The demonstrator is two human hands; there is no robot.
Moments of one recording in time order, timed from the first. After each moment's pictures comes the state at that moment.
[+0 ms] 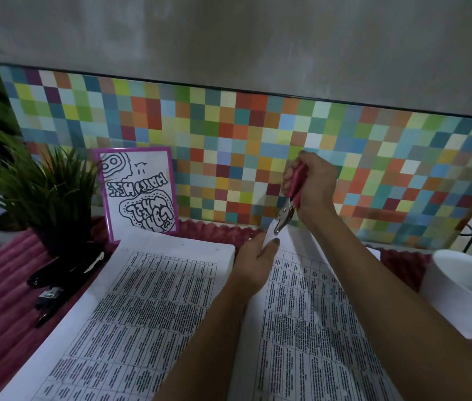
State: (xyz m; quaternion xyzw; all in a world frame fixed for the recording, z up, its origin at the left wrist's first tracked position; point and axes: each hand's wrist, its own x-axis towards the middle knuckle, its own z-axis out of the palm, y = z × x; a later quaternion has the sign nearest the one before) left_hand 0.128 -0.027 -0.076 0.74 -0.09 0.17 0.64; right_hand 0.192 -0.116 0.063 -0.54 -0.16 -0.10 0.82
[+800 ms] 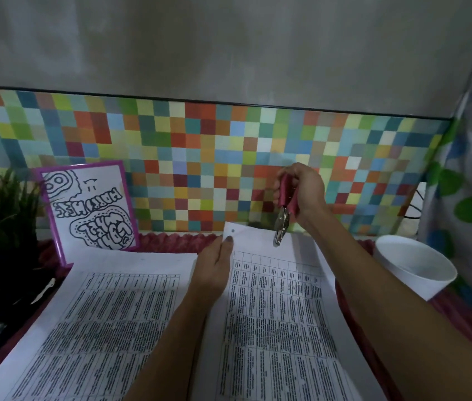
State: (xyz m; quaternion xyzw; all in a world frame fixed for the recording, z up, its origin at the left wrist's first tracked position) left_hand 0.112 -0.029 -0.063 0.76 -0.07 0.21 0.62; right_hand 0.185 -0.185 0.070 -0.58 -0.10 -0.04 0.81
